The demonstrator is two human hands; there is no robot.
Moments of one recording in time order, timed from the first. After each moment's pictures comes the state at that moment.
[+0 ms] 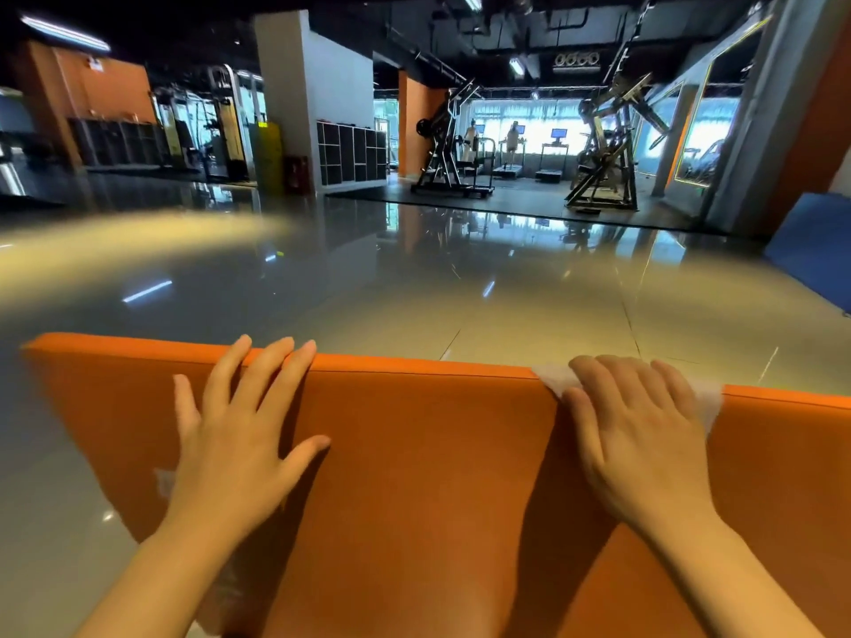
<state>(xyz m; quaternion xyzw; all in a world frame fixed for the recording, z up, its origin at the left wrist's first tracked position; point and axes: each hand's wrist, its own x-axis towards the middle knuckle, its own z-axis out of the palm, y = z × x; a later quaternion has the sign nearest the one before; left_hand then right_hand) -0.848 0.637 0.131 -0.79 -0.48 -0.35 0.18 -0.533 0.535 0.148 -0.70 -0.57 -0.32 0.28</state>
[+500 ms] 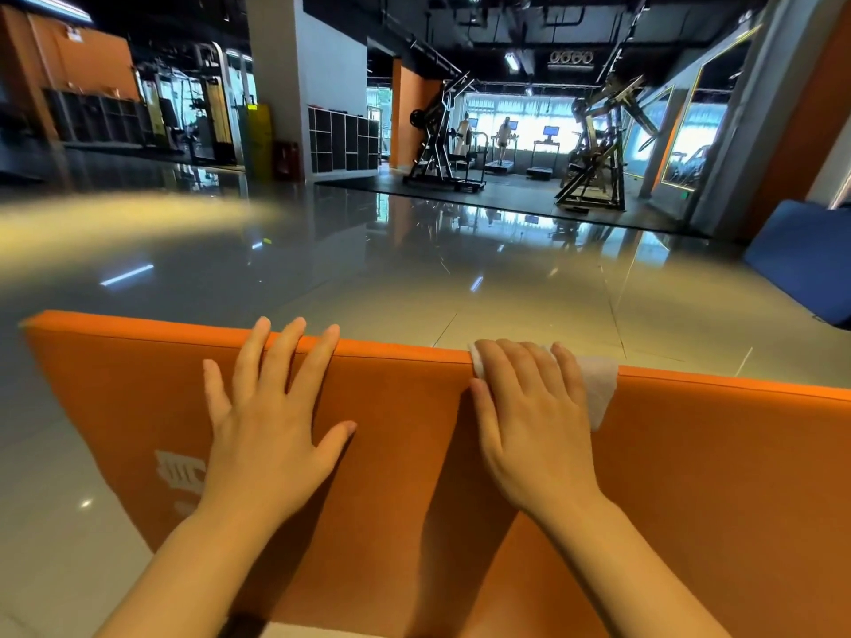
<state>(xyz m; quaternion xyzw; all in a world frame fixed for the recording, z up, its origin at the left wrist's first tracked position) -0.835 0.610 0.129 -0.78 -0.49 -0.36 0.14 -0.613 0.546 0.144 -0.65 -0.63 -0.29 0.32</state>
